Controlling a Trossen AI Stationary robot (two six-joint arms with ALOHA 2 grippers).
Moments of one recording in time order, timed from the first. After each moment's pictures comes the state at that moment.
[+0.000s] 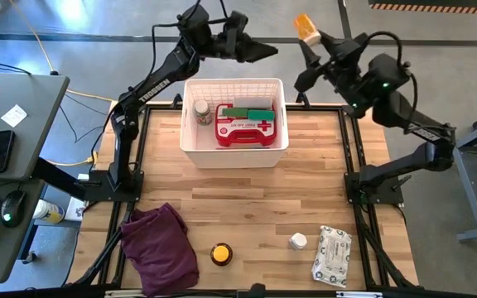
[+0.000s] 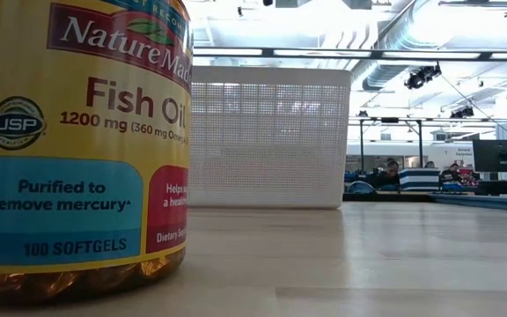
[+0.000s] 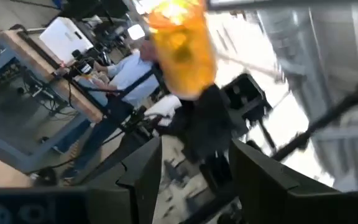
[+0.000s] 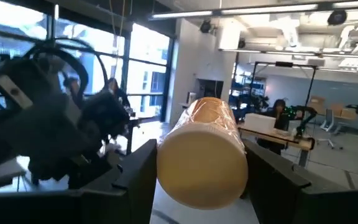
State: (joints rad) left arm 0.58 1.98 2.32 0.00 0.80 -1.09; right arm -0.26 1.25 1.65 -0.11 0.68 -0.28
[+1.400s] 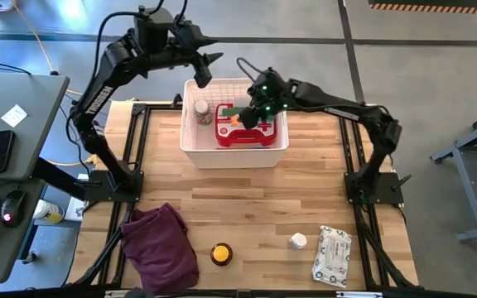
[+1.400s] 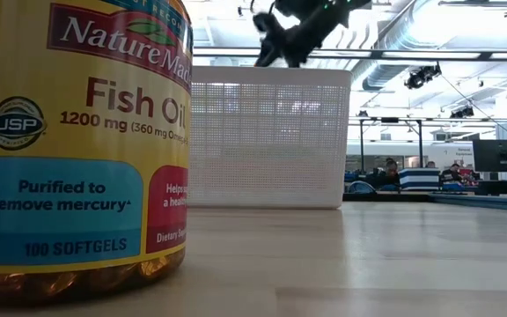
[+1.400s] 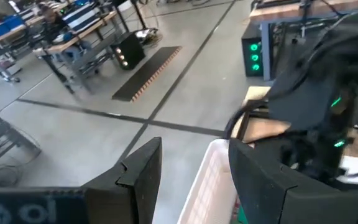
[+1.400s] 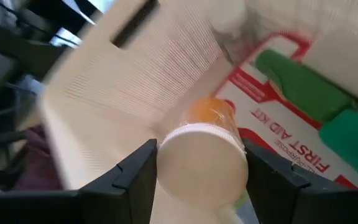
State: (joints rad) left arm 0.56 1.65 2.32 -0.95 -0.04 0.33; right arm -0.47 1.76 1.65 -0.62 -0.24 0.49
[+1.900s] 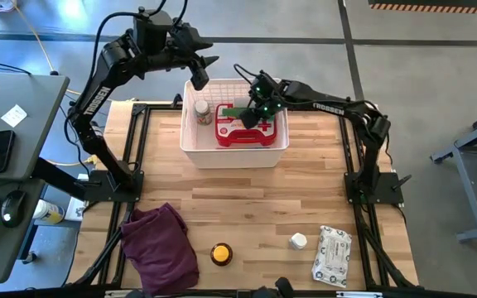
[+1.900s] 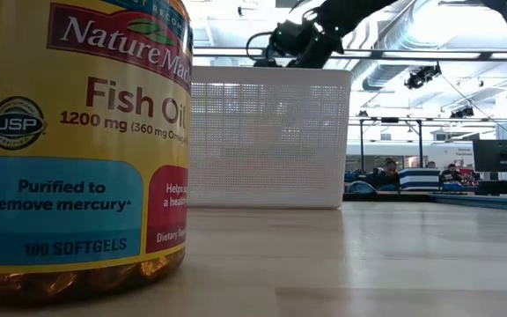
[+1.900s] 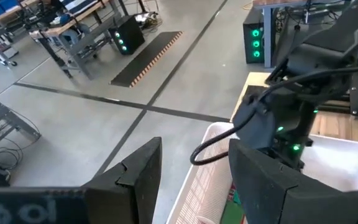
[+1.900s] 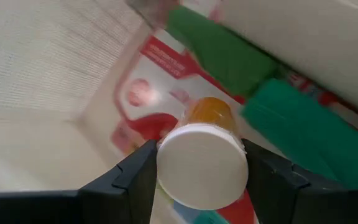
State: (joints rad) left arm 0.56 1.64 2.32 -1.03 -0.06 0.31; right arm -0.53 1.89 1.65 -0.71 -0.15 0.47
